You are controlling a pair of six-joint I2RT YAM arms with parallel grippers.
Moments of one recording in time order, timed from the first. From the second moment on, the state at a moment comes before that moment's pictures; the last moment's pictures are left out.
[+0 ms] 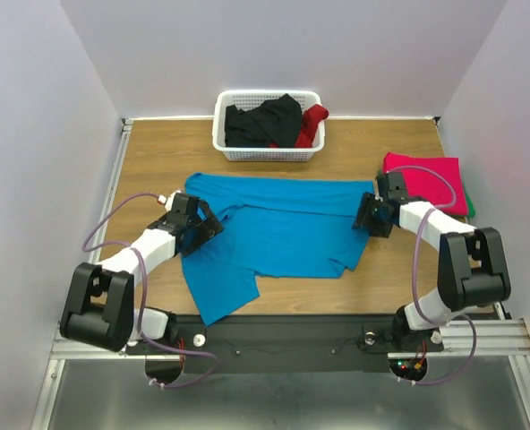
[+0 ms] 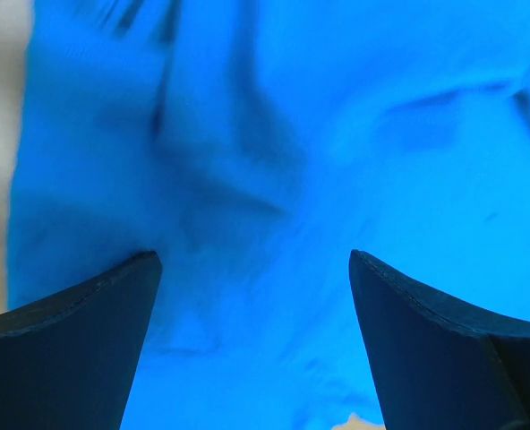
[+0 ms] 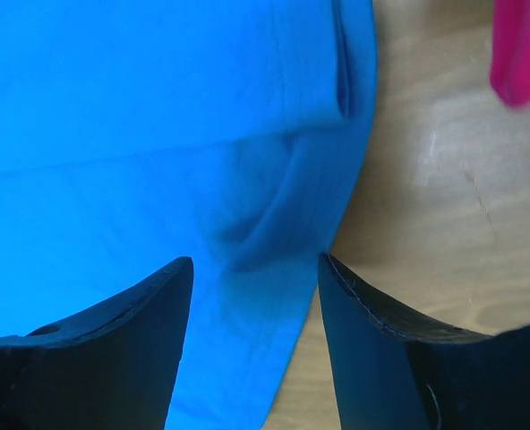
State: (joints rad) left arm -0.28 1.28 0.60 -0.27 -0.07 -0.84; right arm 0.12 1.49 0.82 -0.39 -0.03 0.48
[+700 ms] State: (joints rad) left arm -0.19 1.60 0.83 -0.09 -0.03 -0.75; right arm 0.12 1.80 1.12 -0.34 0.12 0.48
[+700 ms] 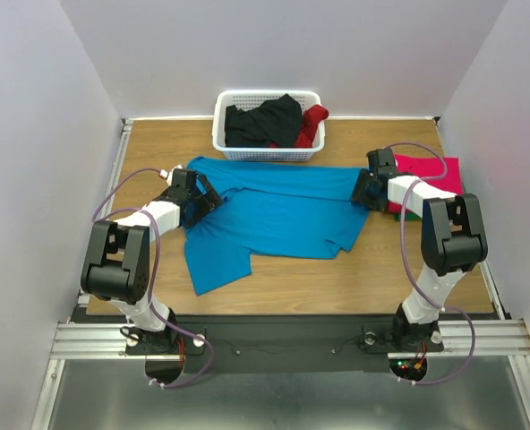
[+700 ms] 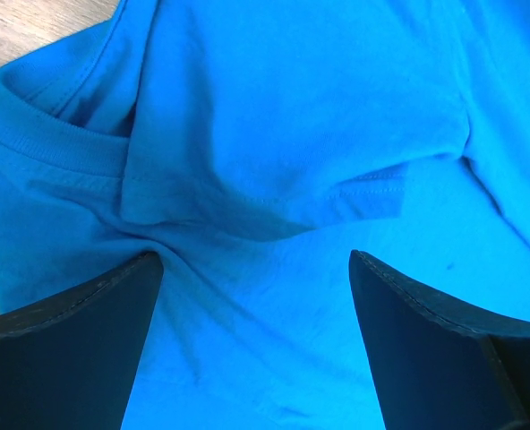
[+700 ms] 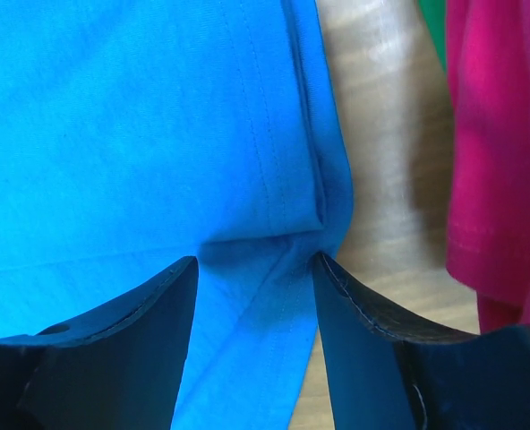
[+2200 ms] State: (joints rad) left arm -0.54 0.86 0.36 -0.61 0.01 -1.37; right arm 0.12 1.27 0.85 -0.35 -0.02 0.52
